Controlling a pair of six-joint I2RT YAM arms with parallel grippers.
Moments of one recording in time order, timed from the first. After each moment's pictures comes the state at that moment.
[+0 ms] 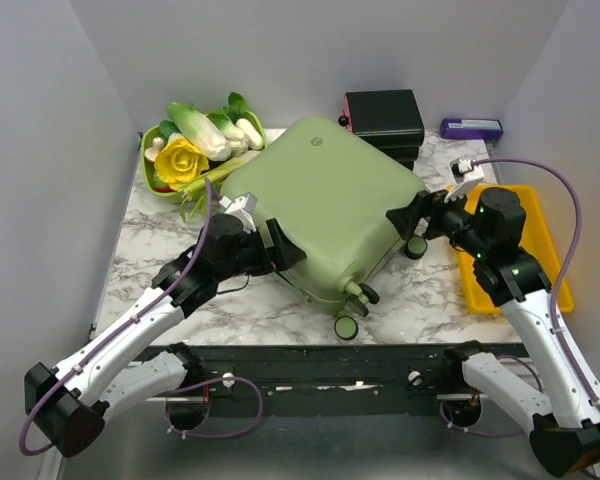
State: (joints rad) left arm -0.63 0.91 0.80 -0.36 0.11 -0.84; right arm 0.28 0.87 0.96 -0.34 -0.24 0.23
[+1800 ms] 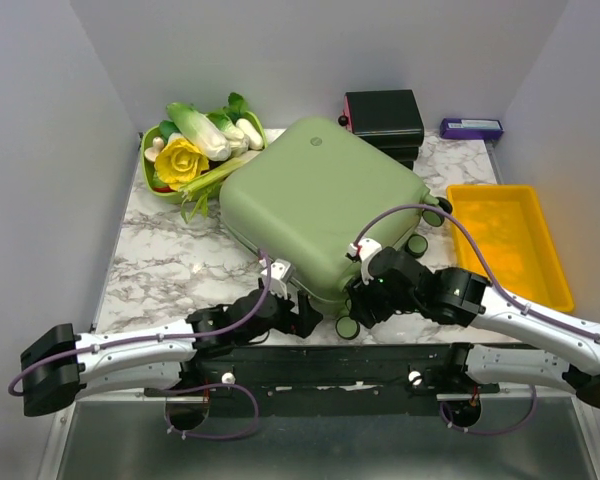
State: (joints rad) left arm -1.18 0.86 0.34 0.04 -0.24 -0.71; right arm 1.10 1.00 0.93 -0.80 0.11 0.35
